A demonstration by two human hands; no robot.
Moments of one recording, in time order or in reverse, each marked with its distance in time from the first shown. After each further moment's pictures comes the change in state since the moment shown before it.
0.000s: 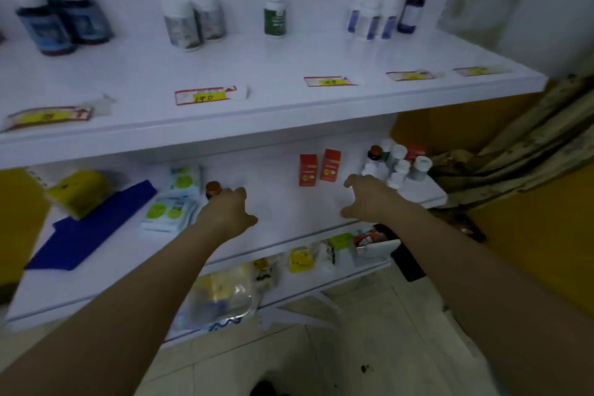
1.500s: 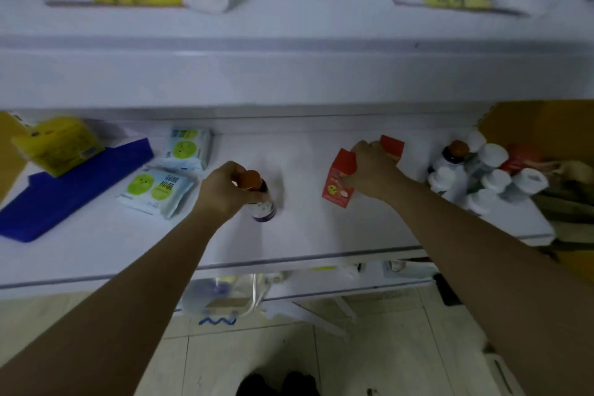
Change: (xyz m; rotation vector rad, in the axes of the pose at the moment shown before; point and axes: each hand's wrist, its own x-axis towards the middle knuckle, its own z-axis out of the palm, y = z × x) left_hand 0.158 -0.050 0.081 -0.710 0.299 -0.270; right_hand 0.243 0.000 0.063 0.053 0.023 -0.125
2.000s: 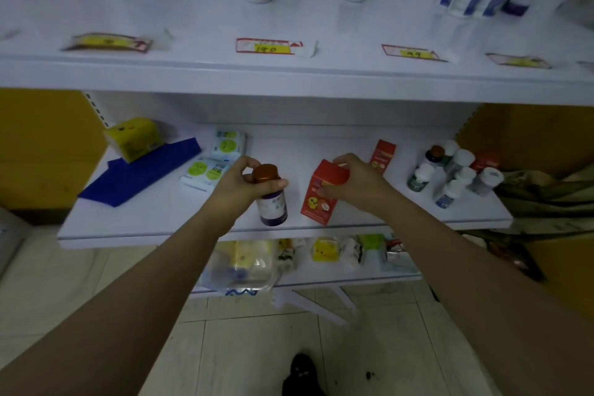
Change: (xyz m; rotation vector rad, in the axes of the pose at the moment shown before) left_hand -0.150 0.016 -0.093 -0.496 -0.152 0.060; right_hand -0.178 -0.080 -0.013 0.406 -0.009 -0.128
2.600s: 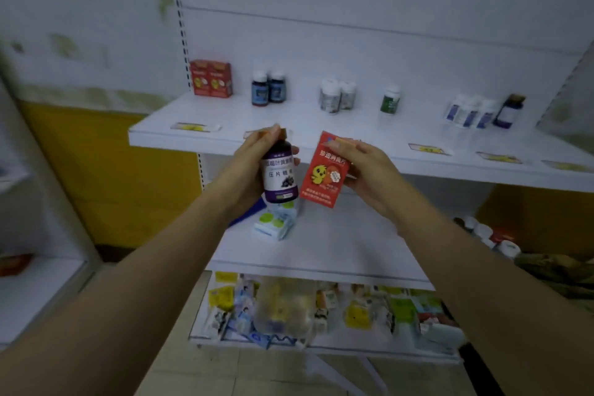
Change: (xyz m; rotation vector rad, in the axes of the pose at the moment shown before) left_hand -0.183 0.156 -0.117 -0.407 -0.068 0.309; right_hand -0.150 -0.210 -0.004 0.841 -0.071 -0.292
